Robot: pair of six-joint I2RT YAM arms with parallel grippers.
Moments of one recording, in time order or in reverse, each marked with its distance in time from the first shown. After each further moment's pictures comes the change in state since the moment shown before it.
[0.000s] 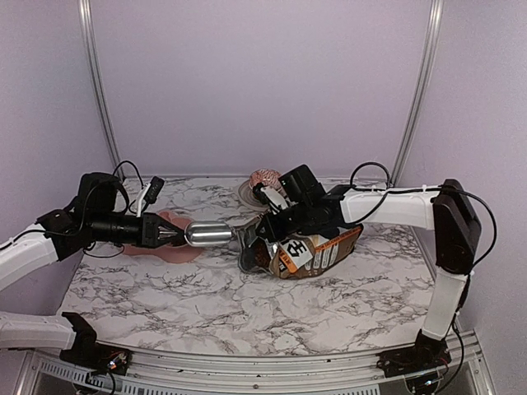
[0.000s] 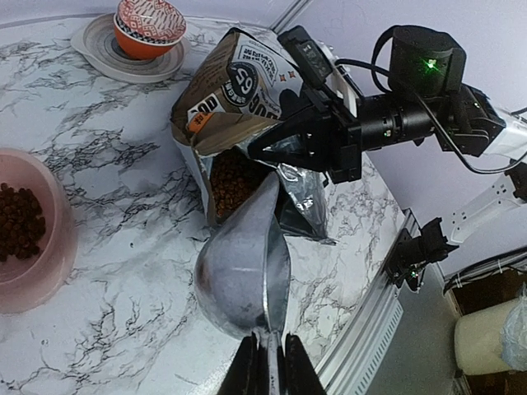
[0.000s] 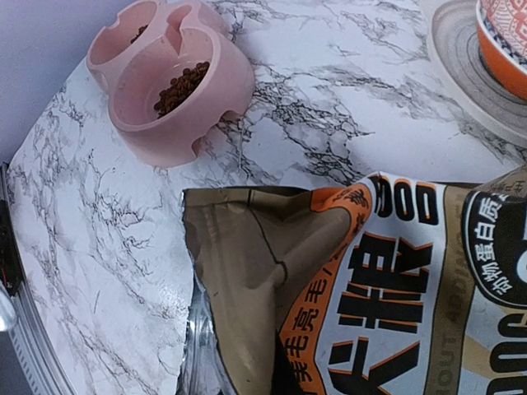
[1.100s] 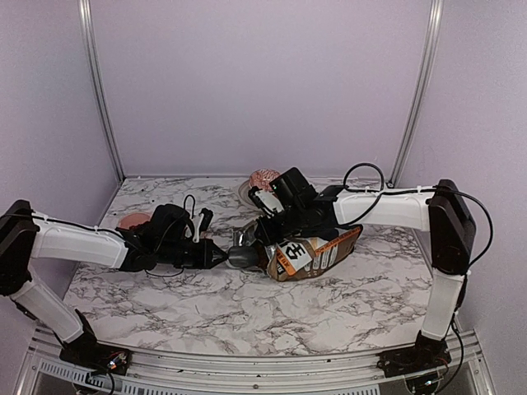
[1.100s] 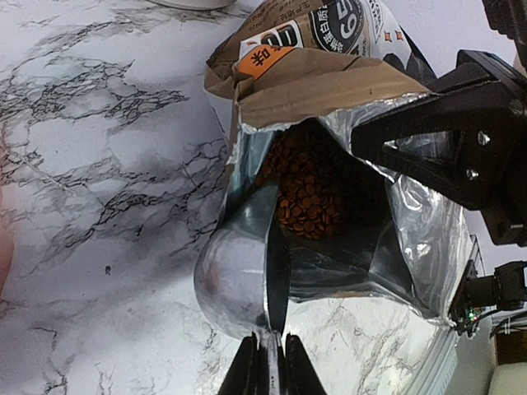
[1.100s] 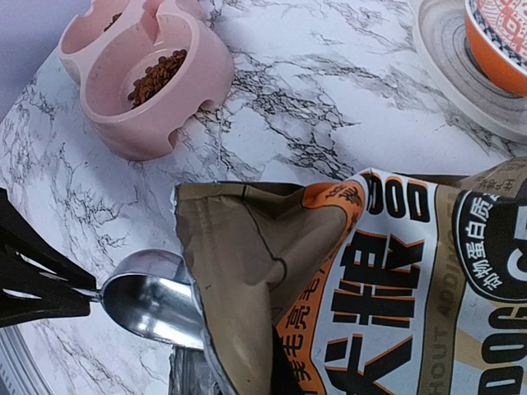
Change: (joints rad) left arm -0.248 0.517 -0.083 0.518 -0.315 -0.206; right arm 0.046 0.045 0.060 -0.077 0.124 -0.008
